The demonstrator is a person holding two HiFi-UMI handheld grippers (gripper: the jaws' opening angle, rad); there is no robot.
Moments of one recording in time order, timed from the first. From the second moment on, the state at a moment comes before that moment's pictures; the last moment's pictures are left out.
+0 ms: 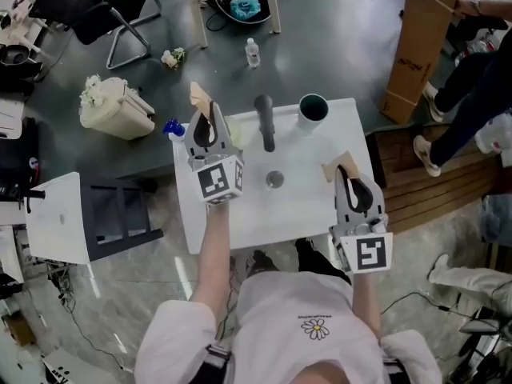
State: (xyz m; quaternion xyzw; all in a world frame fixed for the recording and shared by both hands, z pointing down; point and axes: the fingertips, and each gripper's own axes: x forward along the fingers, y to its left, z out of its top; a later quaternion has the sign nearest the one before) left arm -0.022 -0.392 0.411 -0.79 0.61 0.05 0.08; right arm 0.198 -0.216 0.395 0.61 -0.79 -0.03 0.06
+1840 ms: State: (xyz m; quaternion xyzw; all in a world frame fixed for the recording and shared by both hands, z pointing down) left arm -0.049 -0.320 0.353 -0.79 0.61 0.03 0.06; right arm 0.173 -0.218 0.362 0.60 -0.80 -0.04 0.01
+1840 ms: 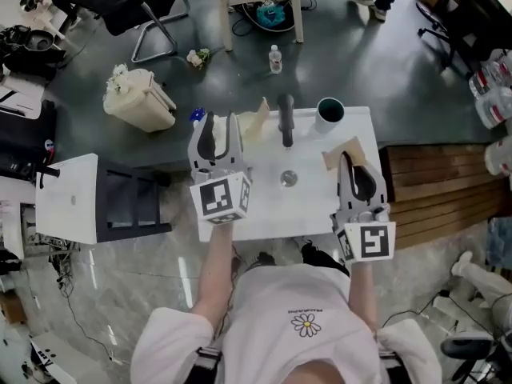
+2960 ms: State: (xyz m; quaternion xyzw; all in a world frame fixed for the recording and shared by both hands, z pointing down) left arm -0.020 -0.242 0.312 -0.76 0.63 0.07 0.09; right arm 0.165 -0.223 0.344 0.57 -0.82 -0.08 0.00
